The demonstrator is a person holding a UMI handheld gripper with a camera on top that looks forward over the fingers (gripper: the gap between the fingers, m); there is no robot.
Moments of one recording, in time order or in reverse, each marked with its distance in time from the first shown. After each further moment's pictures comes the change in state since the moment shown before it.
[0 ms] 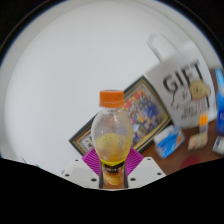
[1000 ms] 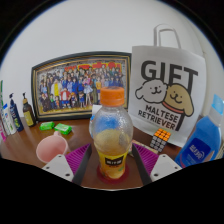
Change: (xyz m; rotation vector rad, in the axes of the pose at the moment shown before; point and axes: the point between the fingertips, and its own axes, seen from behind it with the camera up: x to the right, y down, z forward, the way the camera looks) arm 0.261 0.059 -0.014 -0.225 0.323 -0.649
